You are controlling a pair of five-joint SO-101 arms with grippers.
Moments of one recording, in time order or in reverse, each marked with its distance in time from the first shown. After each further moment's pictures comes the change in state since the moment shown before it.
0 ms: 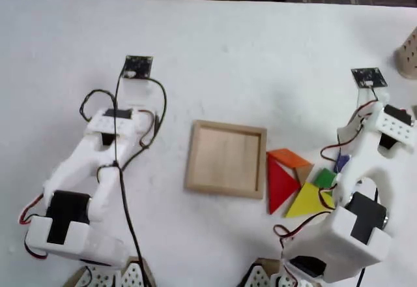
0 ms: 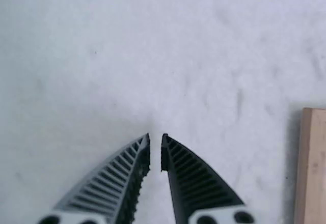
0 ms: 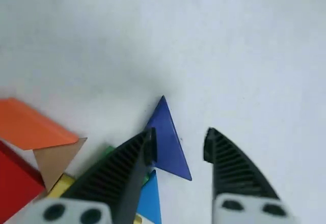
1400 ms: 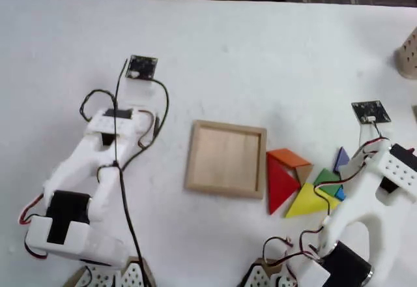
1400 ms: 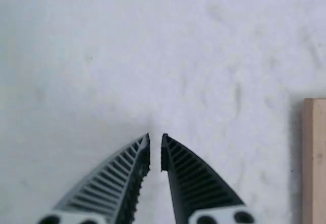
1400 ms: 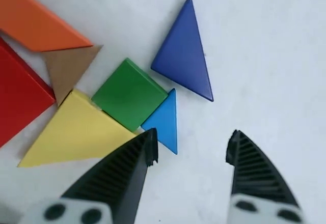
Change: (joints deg) left arm 0.0 0.0 0.0 0.0 -4.3; right arm 6.9 -24.6 25.0 0.6 9.4
